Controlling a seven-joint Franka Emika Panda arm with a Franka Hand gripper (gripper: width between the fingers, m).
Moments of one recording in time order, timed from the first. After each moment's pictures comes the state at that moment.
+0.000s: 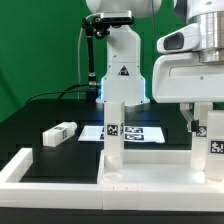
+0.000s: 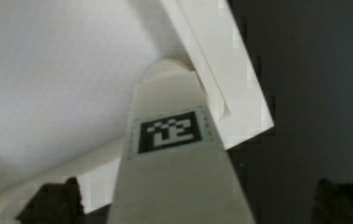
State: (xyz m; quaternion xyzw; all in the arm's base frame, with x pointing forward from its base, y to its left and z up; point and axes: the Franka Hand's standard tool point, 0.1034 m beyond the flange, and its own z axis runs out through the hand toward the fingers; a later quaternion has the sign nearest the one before) arm 0.640 0.111 0.106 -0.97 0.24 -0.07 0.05
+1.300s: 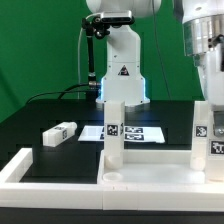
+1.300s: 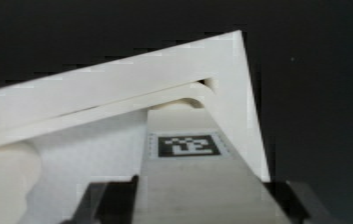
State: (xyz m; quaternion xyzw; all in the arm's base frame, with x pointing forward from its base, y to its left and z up) arm 0.636 0.113 0.102 -0.60 0.80 -0.01 0.11
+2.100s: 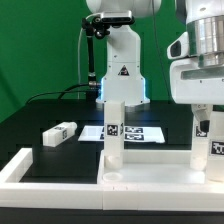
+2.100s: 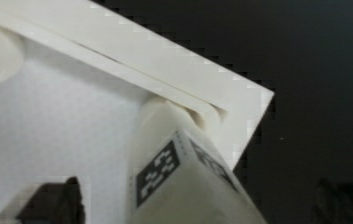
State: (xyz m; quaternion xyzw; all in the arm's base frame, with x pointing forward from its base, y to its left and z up) arm 0.635 0.118 0.102 -0.85 0.52 -0.05 0.09
